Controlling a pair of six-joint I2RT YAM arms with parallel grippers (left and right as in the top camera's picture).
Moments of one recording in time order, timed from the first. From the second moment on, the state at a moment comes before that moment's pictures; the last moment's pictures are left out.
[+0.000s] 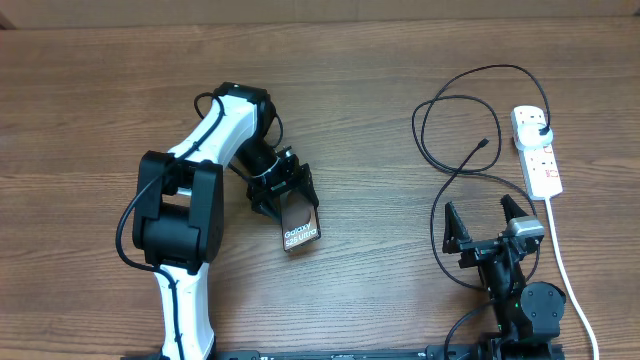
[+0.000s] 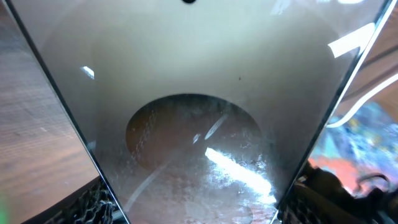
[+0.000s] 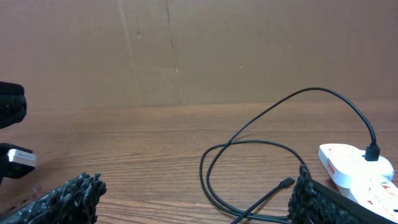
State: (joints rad) left arm -0.24 2.20 1.63 -1.46 0.64 -0.25; right arm 0.00 0.01 0.02 -0.02 -0.16 0.10
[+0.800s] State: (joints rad) left arm -0.23 2.20 1.63 -1.50 0.79 -0.20; right arm 0.00 0.01 0.02 -0.02 -0.16 0.10
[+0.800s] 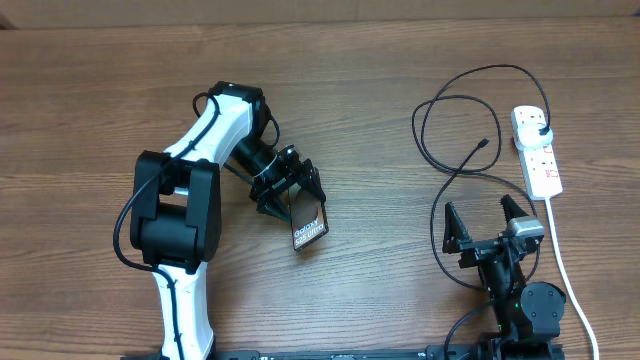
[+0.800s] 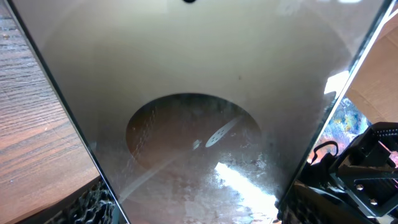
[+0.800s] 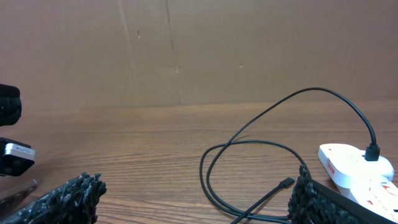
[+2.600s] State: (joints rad) left arm -0.10 2.20 1.63 -1.62 1.00 -0.05; right arm 0.00 0.01 0.02 -0.02 -0.16 0.10
